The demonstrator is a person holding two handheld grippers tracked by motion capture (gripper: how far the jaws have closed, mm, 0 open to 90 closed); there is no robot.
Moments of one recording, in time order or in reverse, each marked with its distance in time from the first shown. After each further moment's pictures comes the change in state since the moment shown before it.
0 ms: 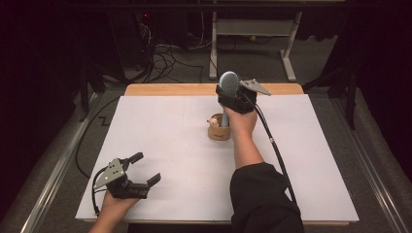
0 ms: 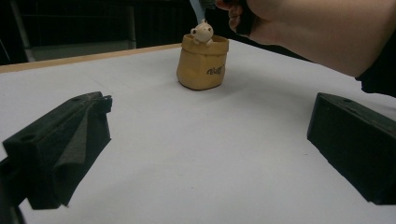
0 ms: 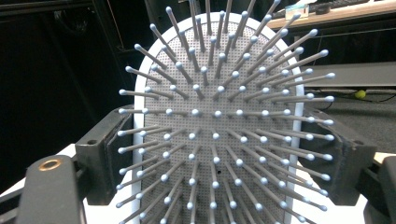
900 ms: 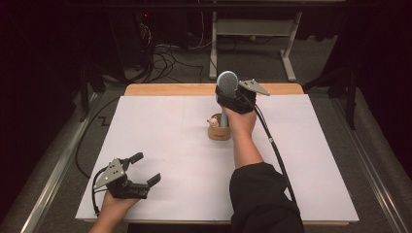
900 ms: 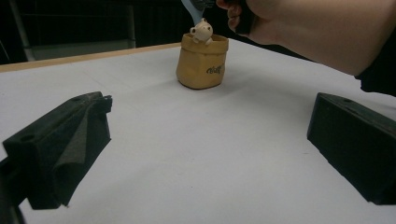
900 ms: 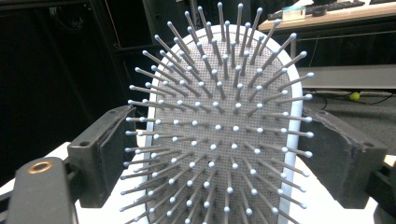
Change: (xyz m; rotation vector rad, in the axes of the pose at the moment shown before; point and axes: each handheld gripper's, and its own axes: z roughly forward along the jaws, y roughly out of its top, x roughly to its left) left arm 0.000 0.000 0.000 0.005 -0.001 0.002; right arm 0.002 0.000 0.001 -0.001 -0.017 -0.021
